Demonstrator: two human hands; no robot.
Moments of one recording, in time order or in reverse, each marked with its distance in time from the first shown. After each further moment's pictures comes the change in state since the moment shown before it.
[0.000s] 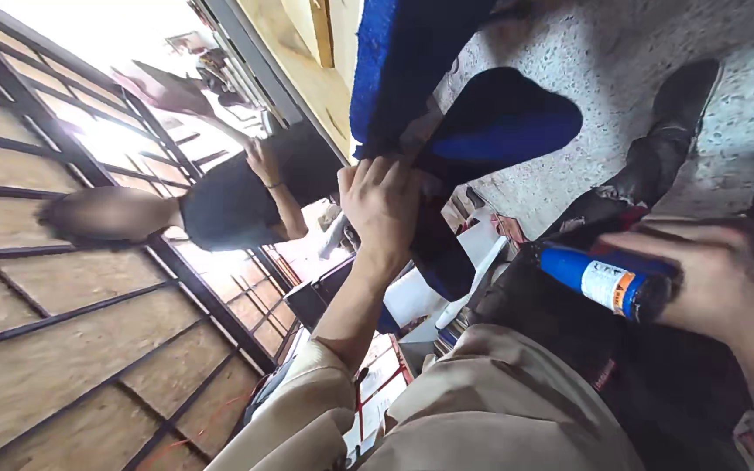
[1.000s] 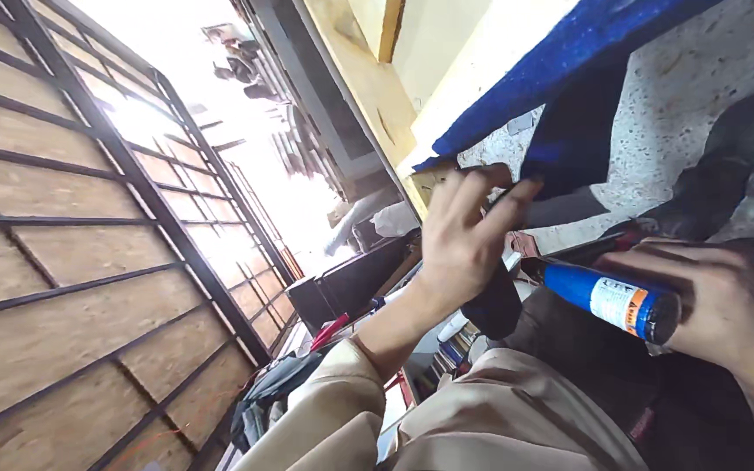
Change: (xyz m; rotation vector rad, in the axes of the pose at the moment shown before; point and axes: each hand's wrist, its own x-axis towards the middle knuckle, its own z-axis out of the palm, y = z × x) left_hand 0.000 0.019 -0.002 -0.516 0.075 0.136; right_hand 0.053 -0.012 0.060 0.132 0.027 -0.019
